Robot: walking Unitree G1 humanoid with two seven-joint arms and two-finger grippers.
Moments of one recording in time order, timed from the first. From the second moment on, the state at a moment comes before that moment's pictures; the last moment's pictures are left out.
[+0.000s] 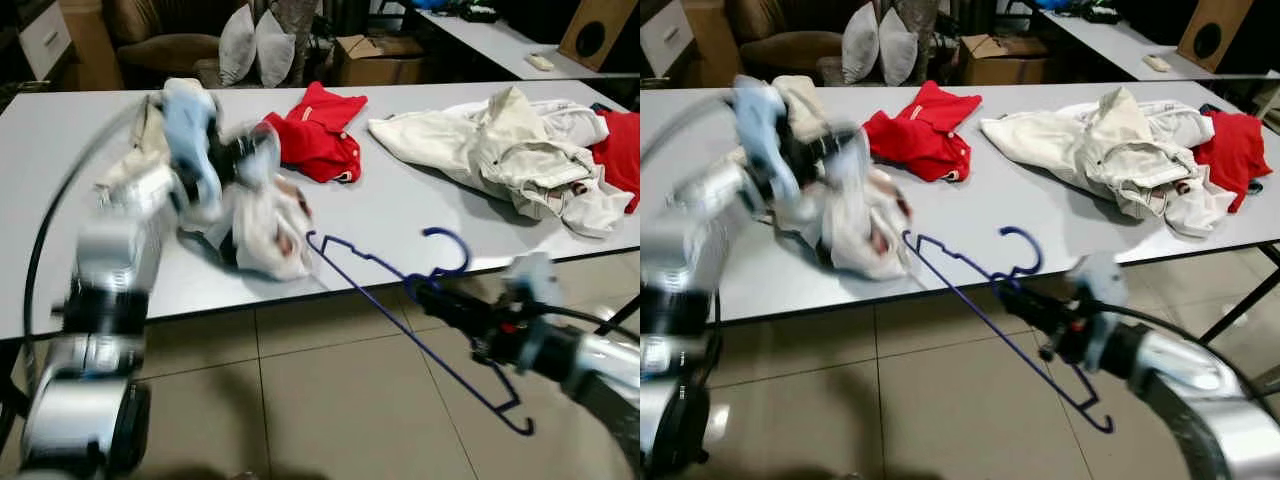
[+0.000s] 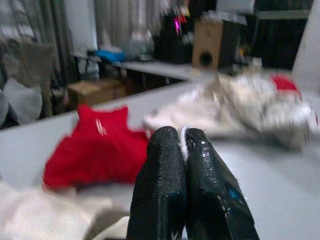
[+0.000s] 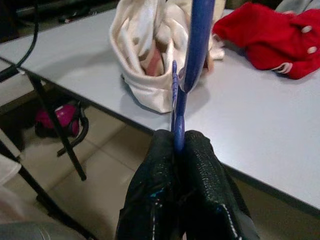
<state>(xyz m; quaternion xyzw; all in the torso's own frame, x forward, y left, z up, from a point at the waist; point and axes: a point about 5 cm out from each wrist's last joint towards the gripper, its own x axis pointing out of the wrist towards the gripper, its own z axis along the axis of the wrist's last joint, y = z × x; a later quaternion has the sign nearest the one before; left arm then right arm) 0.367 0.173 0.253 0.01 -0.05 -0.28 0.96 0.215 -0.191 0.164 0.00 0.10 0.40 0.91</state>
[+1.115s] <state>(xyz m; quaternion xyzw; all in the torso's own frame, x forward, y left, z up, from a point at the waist) 0.320 0.188 0.265 -0.08 -0.16 -0.40 0.90 0.236 -0.157 0.148 0.09 0.15 0.45 0.87</state>
